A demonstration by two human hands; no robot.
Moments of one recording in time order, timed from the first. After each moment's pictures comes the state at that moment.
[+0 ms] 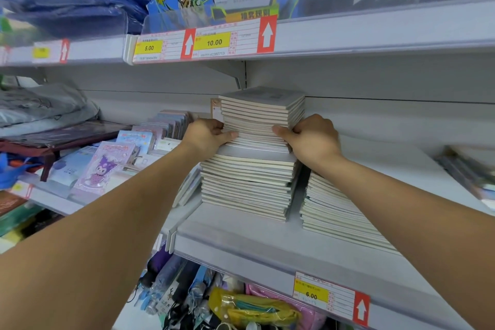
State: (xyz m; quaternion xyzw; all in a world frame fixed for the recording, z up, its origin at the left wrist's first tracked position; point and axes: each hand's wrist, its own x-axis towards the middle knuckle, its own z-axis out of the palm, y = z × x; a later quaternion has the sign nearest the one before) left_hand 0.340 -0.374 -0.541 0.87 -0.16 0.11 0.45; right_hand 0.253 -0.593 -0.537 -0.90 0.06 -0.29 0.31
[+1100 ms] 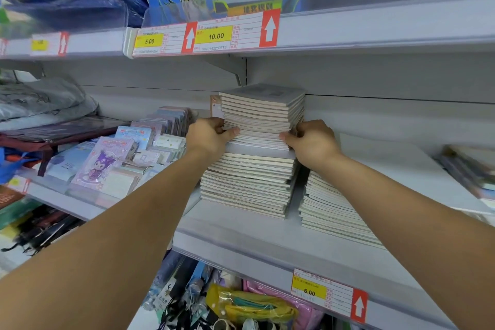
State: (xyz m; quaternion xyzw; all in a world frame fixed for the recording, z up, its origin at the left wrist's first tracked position) left_hand 0.334 -0.389 -0.557 0.86 -0.11 0.22 0.45; right_hand 0.247 -0.593 -0.542 -0.88 0.05 -0.23 0.40
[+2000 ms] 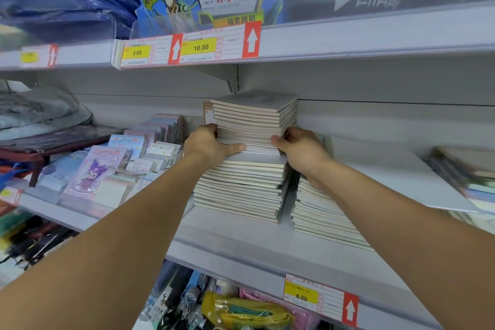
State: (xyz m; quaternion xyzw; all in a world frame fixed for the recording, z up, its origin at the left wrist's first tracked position) left_hand 0.327 -0.399 -0.548 0.90 -0.11 0.14 0.40; right_hand 0.243 -0.592 -0.546 -0.83 0.04 -0.20 0.52
